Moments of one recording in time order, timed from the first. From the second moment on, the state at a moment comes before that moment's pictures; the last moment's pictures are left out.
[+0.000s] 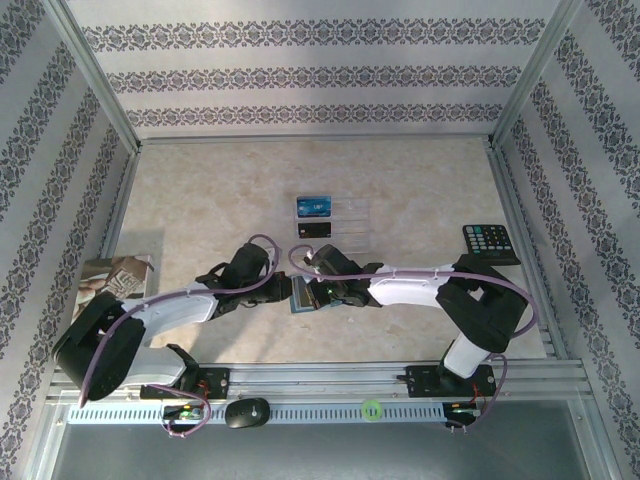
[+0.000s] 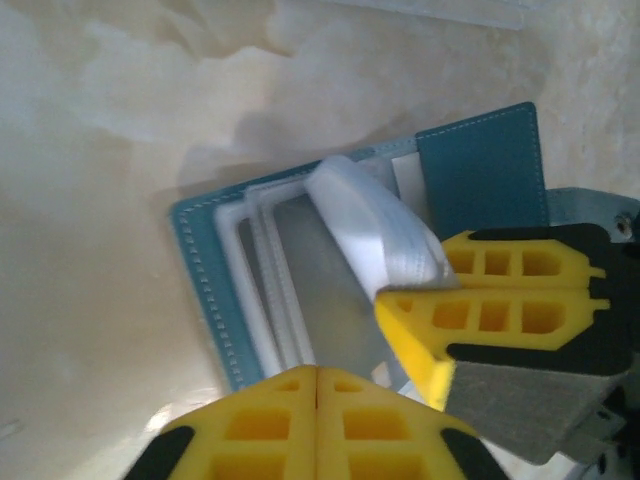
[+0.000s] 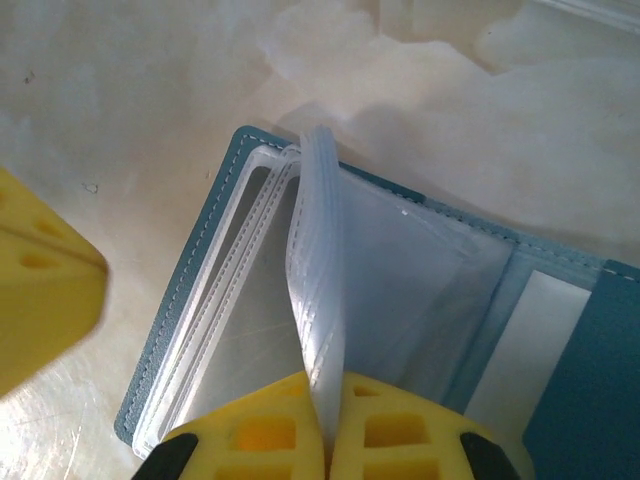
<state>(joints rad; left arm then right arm) -0.63 1.32 0.50 0.01 0.29 -0.73 0.91 1.66 0.78 -0.07 -0.09 0.47</state>
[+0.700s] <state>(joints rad) -0.67 1.53 0.60 0.03 0.35 -0.75 0.91 1.59 0.70 -0.04 -0.07 0.58</state>
